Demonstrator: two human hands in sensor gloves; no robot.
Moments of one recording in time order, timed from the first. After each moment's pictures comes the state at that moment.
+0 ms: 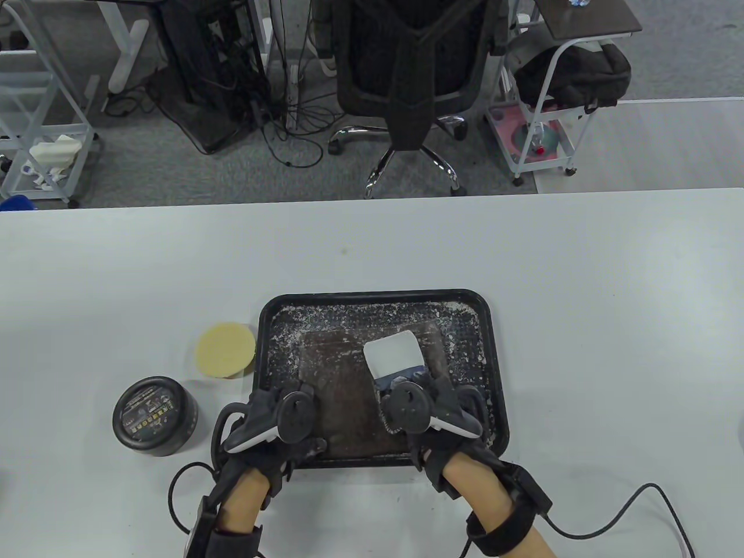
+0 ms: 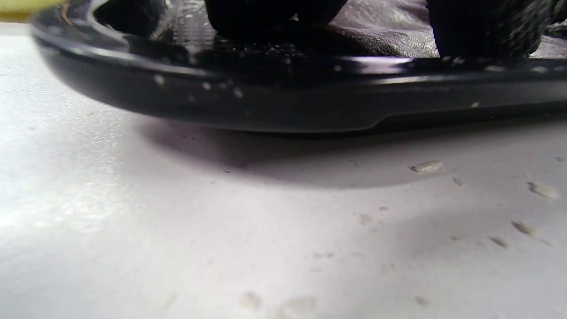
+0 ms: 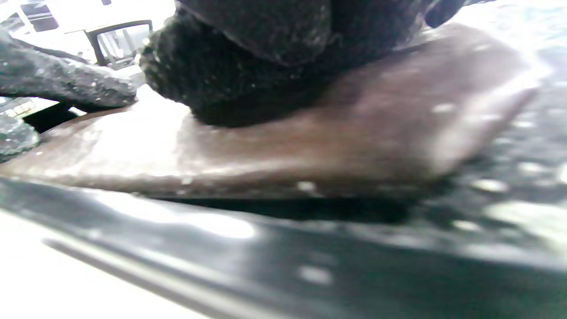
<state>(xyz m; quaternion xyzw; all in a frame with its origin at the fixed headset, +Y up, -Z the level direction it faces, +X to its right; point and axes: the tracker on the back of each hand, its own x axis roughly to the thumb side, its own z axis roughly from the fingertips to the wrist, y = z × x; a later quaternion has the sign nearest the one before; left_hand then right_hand) -0.186 -0.784 -0.228 -0.21 -0.19 0.02 0.96 0.066 -0.764 -0.229 0.18 0.13 0.97 0.10</state>
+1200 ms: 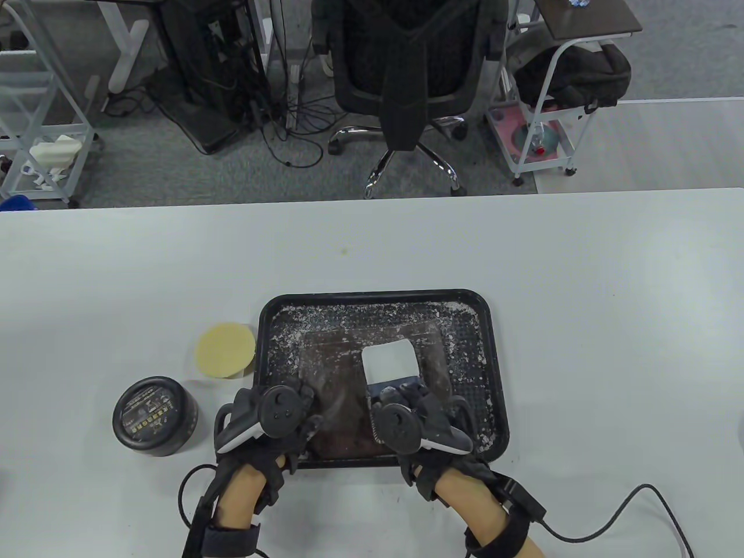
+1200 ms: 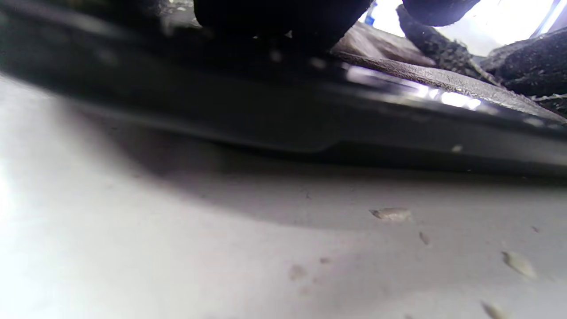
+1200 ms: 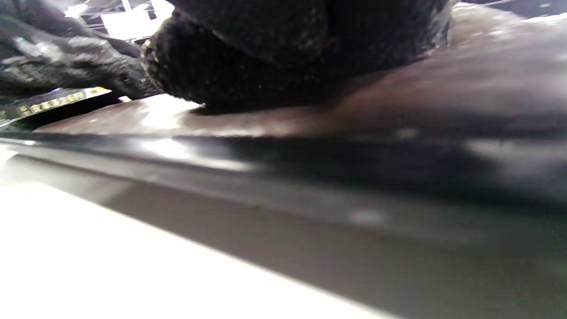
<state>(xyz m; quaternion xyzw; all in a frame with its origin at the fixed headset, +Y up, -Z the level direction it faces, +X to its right) -0.198 -0.786 -0.233 -0.19 -0.18 0.13 0.96 0.027 -0.769 -0.209 0.25 0.09 0.96 0.09</state>
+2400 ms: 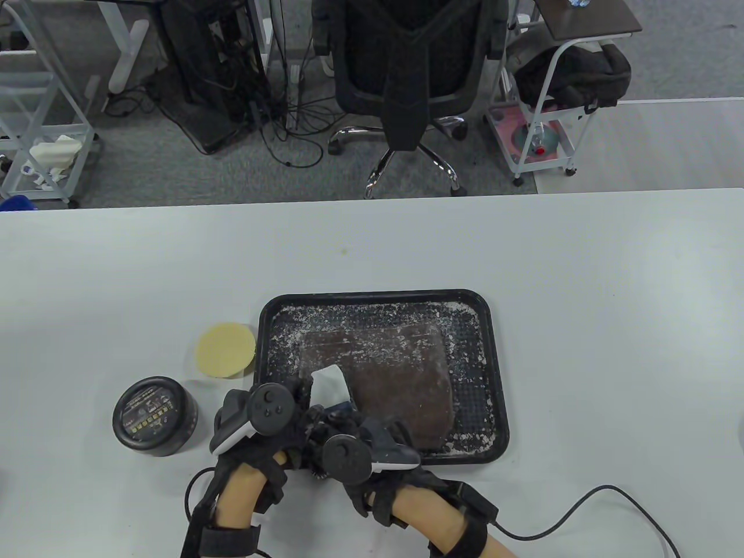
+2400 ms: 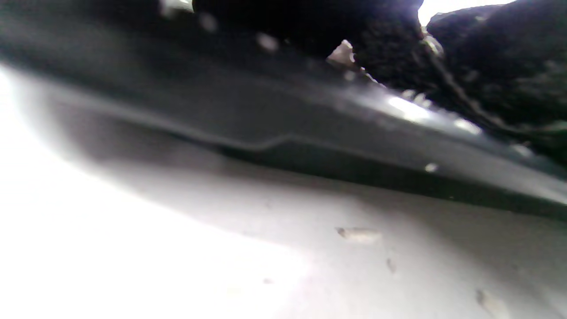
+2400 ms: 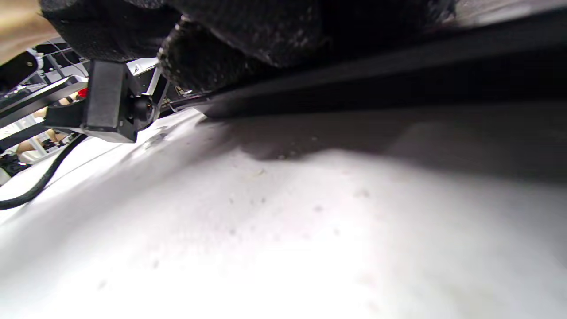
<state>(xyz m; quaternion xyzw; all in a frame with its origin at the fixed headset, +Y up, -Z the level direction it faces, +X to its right) -0.205 -0.789 -0.236 -0.18 -0.16 0.18 0.95 -0.038 -0.776 -0.182 0.38 0.13 0.90 0.15</state>
